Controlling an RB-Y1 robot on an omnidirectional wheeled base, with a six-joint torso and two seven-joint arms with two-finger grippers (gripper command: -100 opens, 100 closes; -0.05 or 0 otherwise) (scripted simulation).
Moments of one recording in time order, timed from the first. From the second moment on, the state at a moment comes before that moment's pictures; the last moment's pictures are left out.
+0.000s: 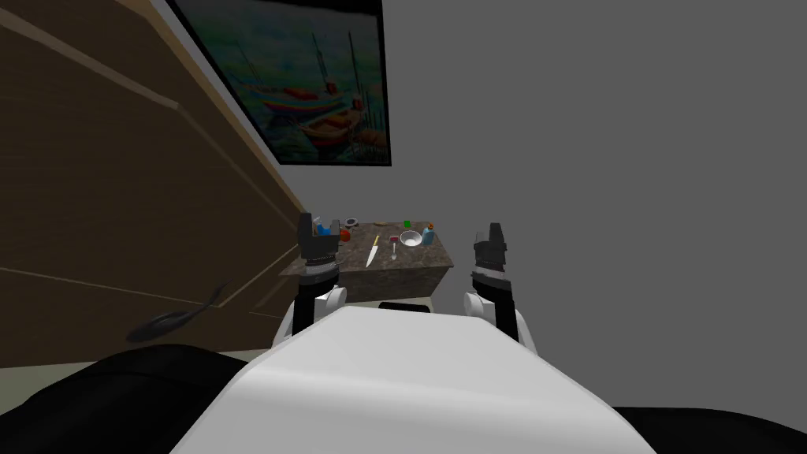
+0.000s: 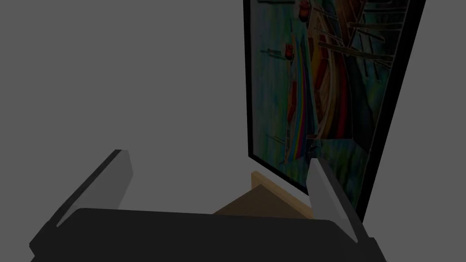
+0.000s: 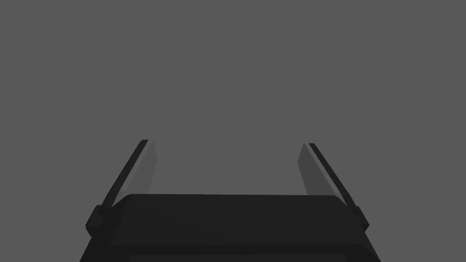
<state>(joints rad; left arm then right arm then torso) 0.54 0.01 0.06 -2.39 -0.04 -0.55 0.08 0.49 0.05 -0.05 -2.33 0.11 -0.38 0.11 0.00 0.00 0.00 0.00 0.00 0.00</state>
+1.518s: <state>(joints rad) 0.54 0.01 0.06 -2.39 -0.04 -0.55 0.08 0.78 -0.41 -0.27 -2.09 0.33 -0.51 0.02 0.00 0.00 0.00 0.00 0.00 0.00</state>
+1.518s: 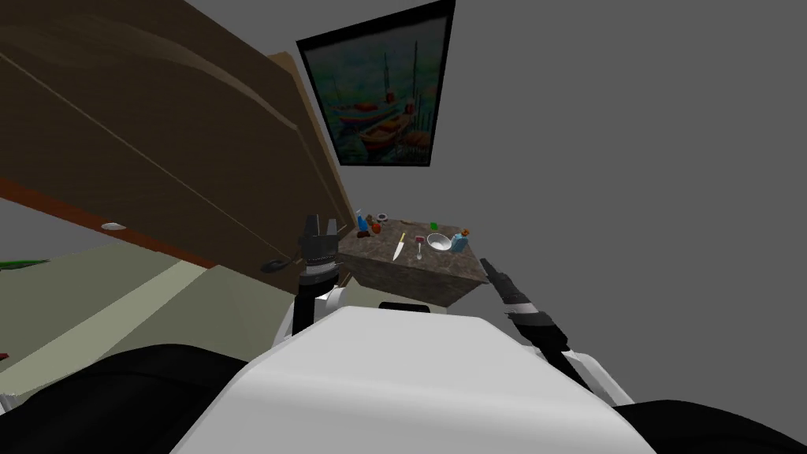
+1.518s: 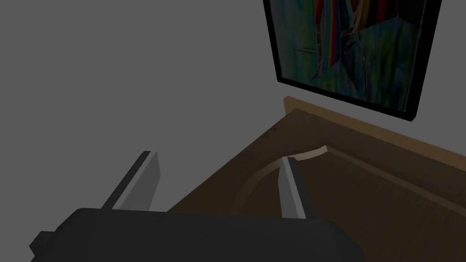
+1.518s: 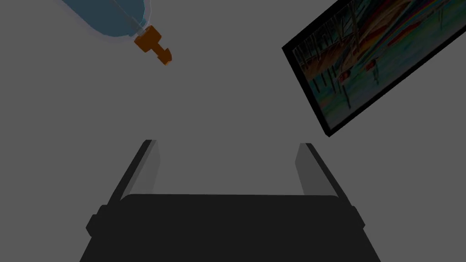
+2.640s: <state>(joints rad) 0.54 0.01 0.06 -2.39 -0.04 -0.55 0.08 1.01 -0.77 -0.43 -1.89 0.53 -0.60 -0.06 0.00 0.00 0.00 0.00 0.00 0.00</state>
